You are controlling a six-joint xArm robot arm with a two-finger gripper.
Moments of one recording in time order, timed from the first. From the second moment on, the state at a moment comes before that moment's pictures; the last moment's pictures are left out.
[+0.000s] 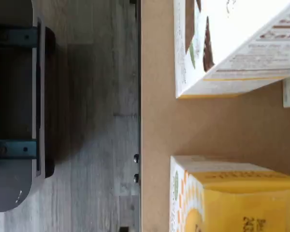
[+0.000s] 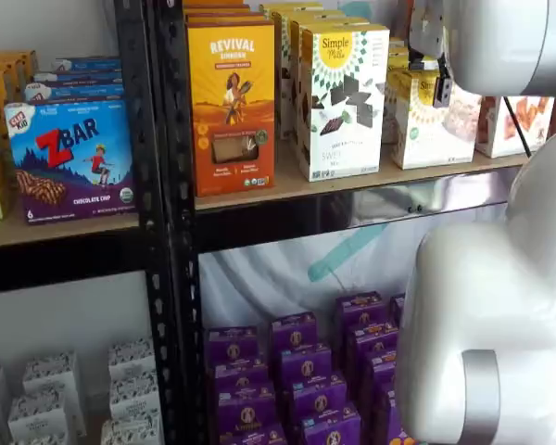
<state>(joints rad) -0.34 -0.14 -1.58 0.05 1.70 -1.90</state>
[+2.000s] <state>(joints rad) -0.35 -0.19 -1.55 0.10 1.68 -1.90</state>
